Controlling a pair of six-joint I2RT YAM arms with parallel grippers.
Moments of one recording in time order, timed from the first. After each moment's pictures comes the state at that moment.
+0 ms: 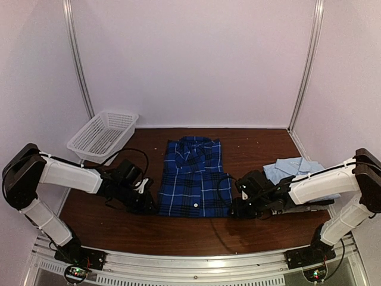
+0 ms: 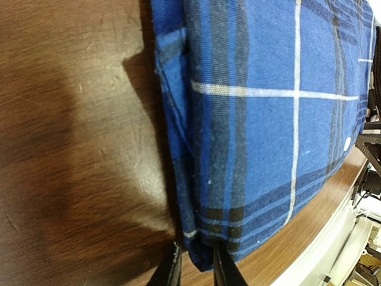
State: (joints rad) left arm -0.70 1.55 0.66 -0.17 0.41 -0.68; right arm 0.90 1.48 0.63 -0.15 -0.04 0.84
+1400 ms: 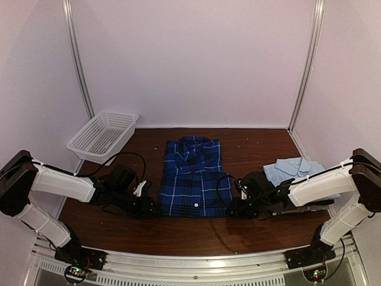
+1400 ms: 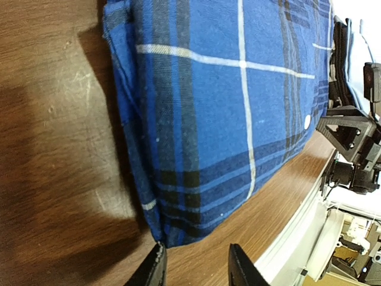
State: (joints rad) left arm -0.72 1.46 0.53 0.01 0.50 -0.80; right arm 0.89 1.49 0.59 -0.02 -0.07 0.86
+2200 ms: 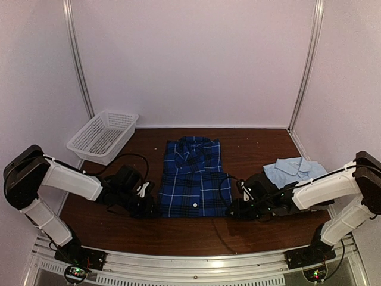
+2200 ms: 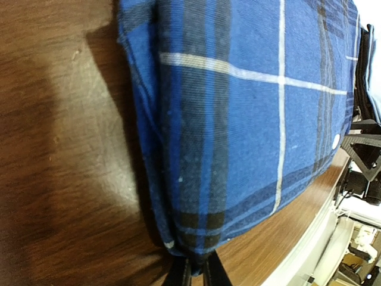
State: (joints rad) left arm -0.72 1.57 0.57 0.03 0.46 -0.79; right arm 0.89 1.46 0.54 0.04 -0.09 0.87
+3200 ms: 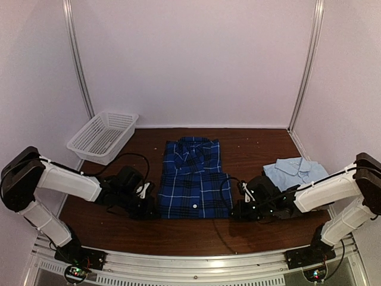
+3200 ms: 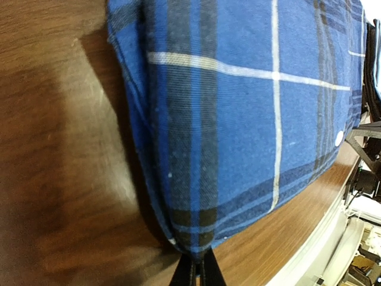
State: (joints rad) left arm -0.76 1.54 0.58 -0.02 0.40 -0.79; right arm 0.89 1.45 0.48 0.14 -0.10 0.89
